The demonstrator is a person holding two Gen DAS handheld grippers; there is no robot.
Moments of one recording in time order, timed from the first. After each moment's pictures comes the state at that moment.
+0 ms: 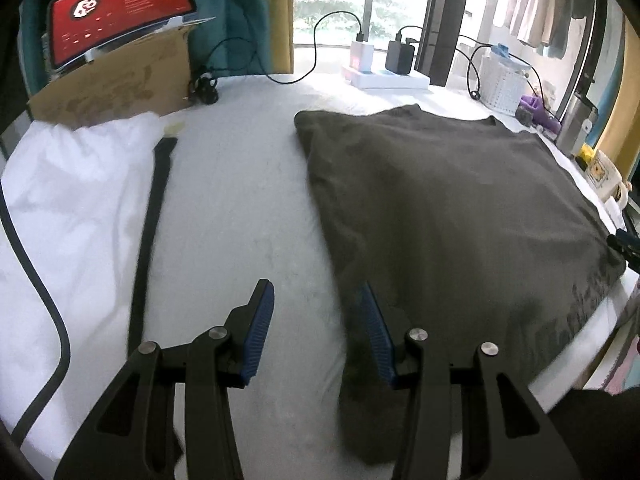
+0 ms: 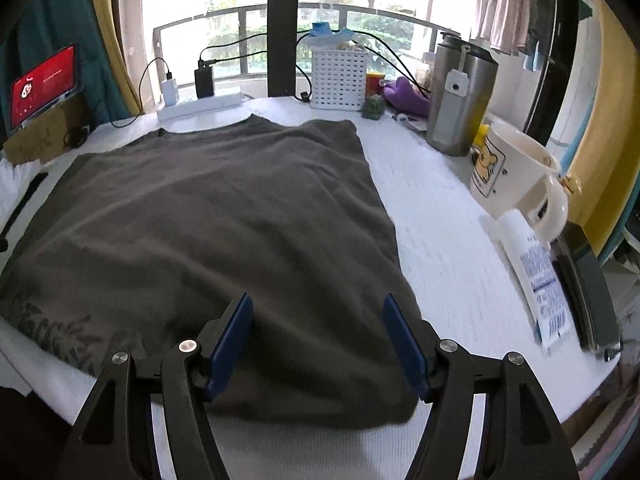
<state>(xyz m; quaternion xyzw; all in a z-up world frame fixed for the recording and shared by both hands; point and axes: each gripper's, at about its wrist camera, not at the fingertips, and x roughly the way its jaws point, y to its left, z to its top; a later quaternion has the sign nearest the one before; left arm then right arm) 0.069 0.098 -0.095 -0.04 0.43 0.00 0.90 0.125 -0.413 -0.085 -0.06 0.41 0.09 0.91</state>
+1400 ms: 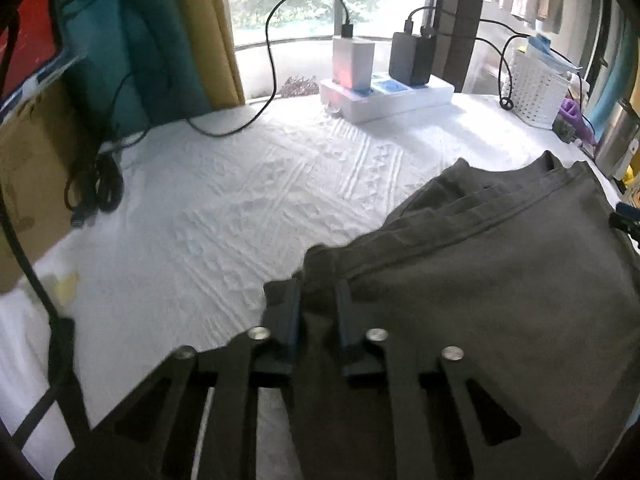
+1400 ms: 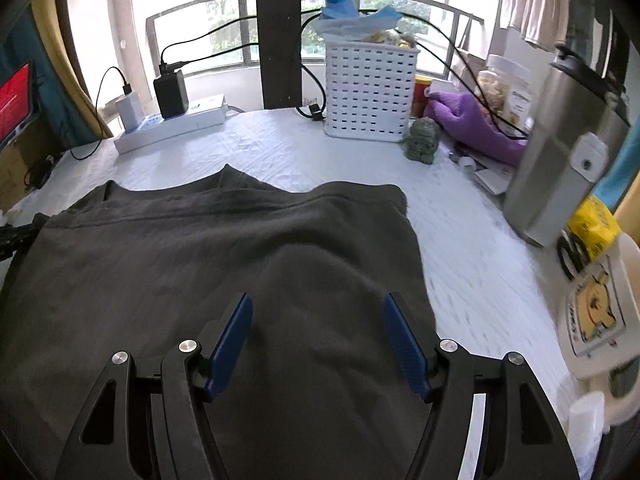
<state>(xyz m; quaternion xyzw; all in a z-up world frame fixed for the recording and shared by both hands) 0.264 0.088 -0.112 0.02 0.45 -0.04 0.89 0.311 -0.363 -0.101 -0.06 0.44 0.11 0.89</state>
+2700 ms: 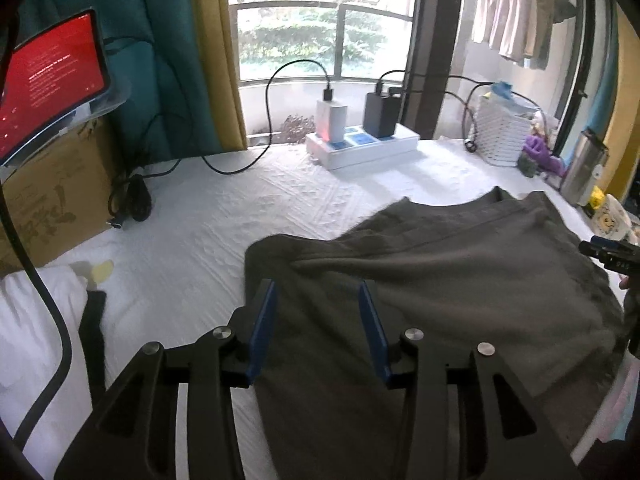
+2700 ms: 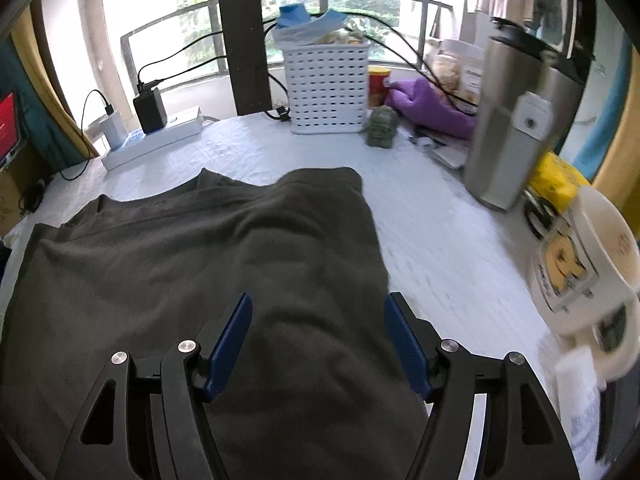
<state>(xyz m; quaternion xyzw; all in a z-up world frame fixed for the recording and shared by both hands) 0.198 0.074 -0.061 -0.02 0.38 -0.04 0.92 0.267 -0.396 -0.085 -0.02 0.44 0.07 0.90</state>
